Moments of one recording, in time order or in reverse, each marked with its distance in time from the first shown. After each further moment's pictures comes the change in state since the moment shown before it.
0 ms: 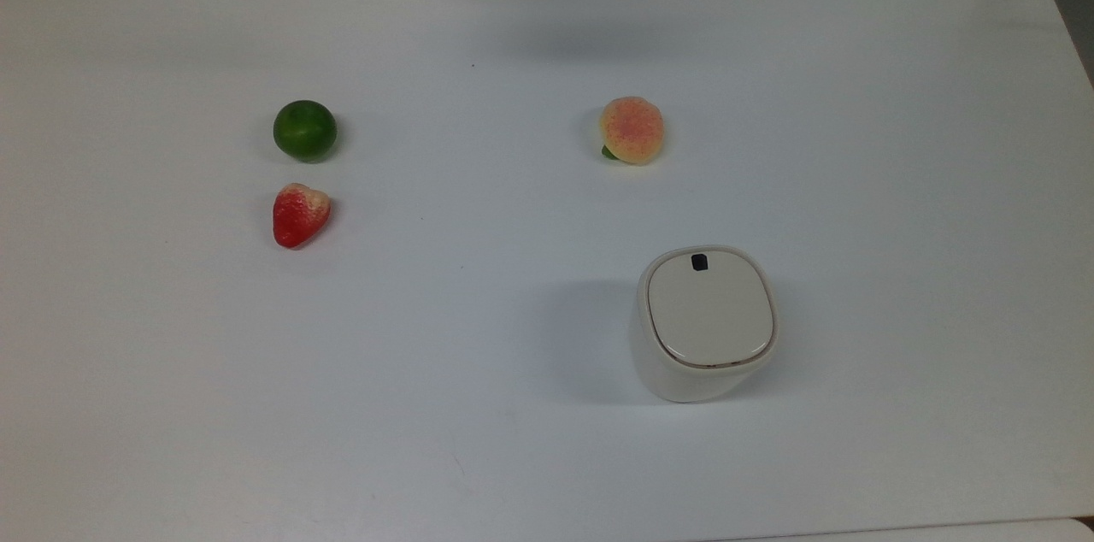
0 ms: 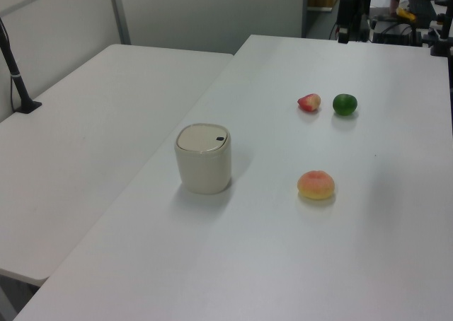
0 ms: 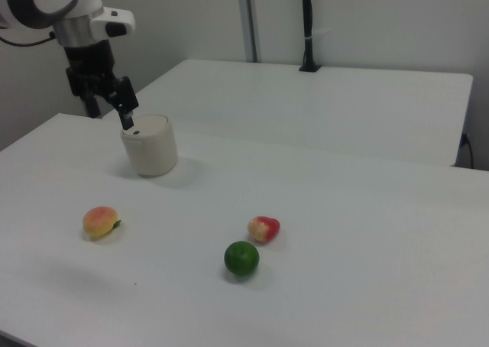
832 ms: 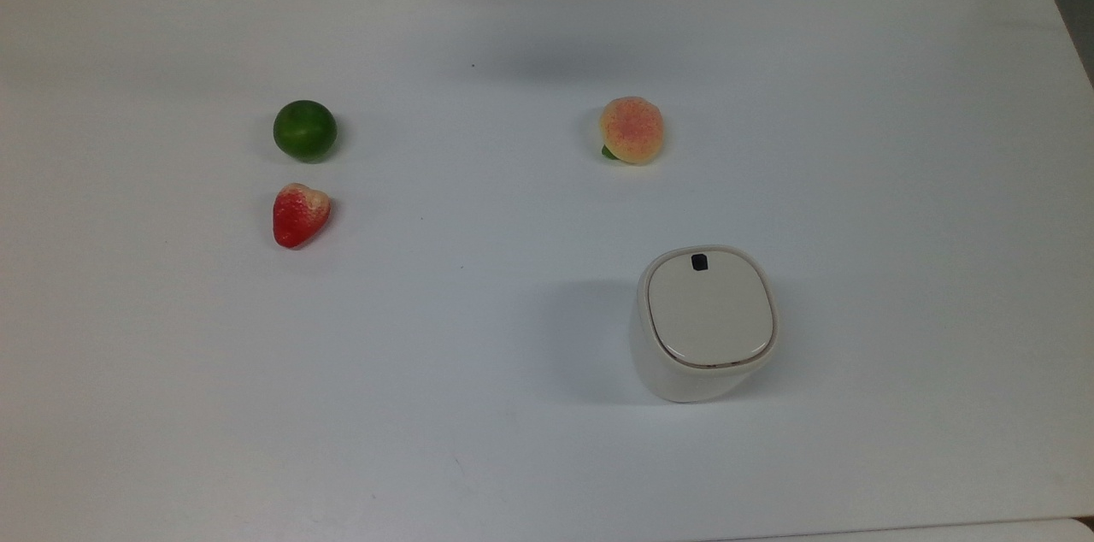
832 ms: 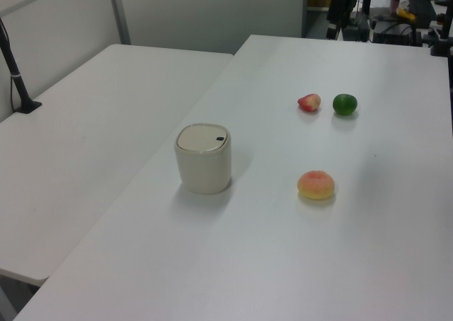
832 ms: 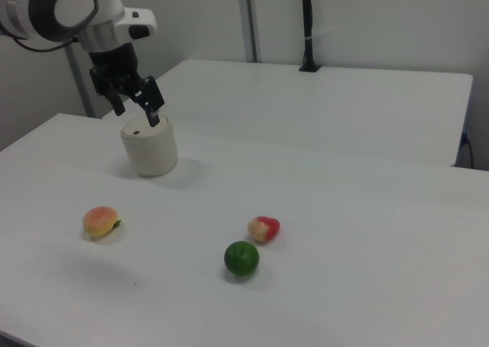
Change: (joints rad) arm 0.048 0.017 -0.101 -0.031 0.000 0.155 -0.080
